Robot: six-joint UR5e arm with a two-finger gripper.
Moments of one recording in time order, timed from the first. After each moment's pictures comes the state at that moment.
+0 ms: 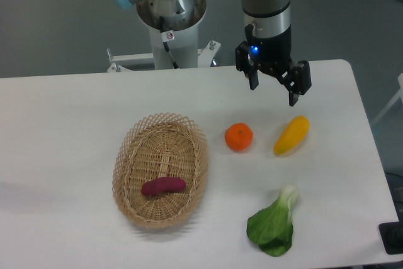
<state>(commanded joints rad) 2.58 -1.64 -1.63 -1.12 1.60 1.31</state>
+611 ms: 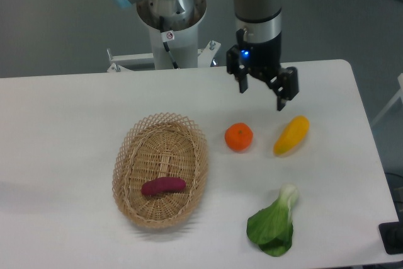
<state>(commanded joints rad) 2.55 -1.60 -1.76 -1.06 1.44 1.26</state>
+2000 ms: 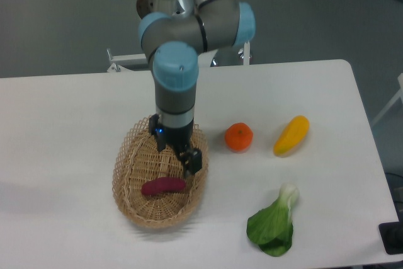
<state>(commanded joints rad) 2.23 -1.96 -1.74 -0.88 1.47 1.18</state>
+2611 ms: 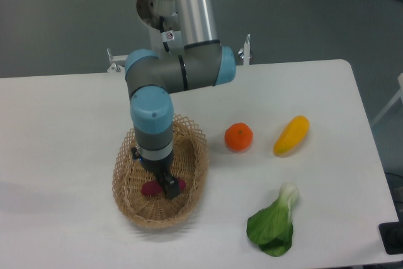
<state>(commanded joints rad) 2.17 -2.06 -1.73 -0.81 1.54 1.18</state>
